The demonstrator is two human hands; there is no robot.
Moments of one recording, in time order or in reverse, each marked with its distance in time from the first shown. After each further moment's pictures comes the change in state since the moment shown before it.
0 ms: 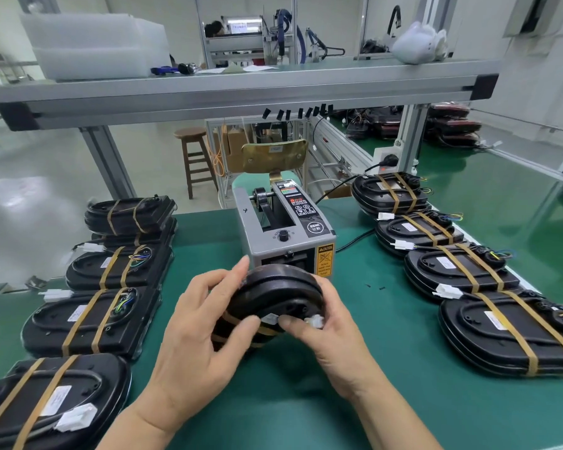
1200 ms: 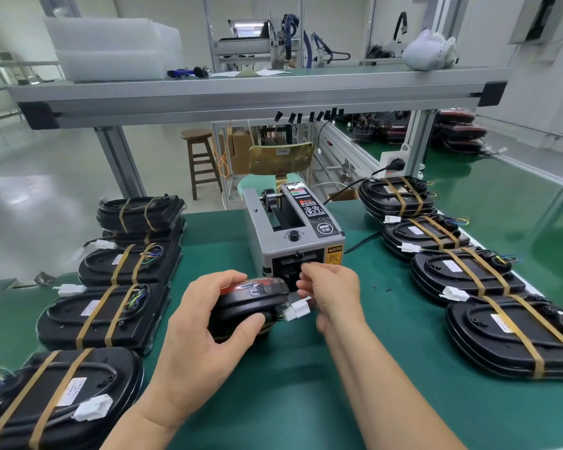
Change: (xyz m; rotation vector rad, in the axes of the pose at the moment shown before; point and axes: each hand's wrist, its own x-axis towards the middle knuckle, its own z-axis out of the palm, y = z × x) left_hand -0.003 0.004 -0.013 -0.151 0.036 -0.158; right_hand 0.063 -0.022 0.026 0.114 0.583 0.387
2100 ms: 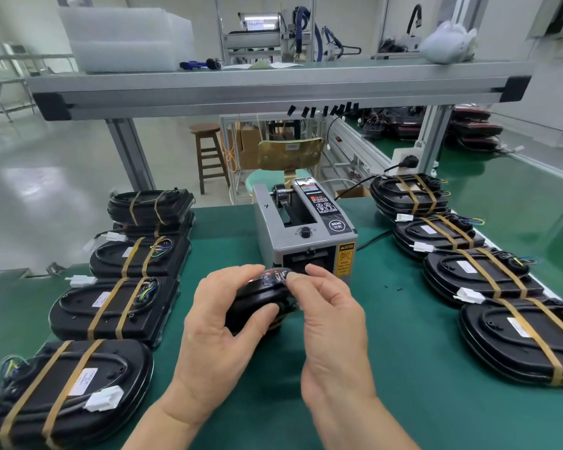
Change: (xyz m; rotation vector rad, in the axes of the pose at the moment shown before) left_hand -0.001 -0.011 0.016 -0.074 0.156 0.106; right_hand -0.096 -0.002 0.006 0.267 -0.117 -0.171
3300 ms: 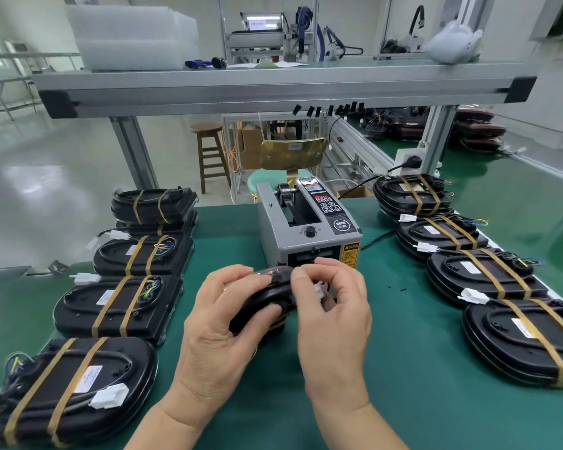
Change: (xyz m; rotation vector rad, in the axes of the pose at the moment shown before) left_hand -0.003 -0.004 -0.006 0.050 -0.016 0.068; right_hand 0.002 0.014 -0.002 -0.370 0.045 -0.454
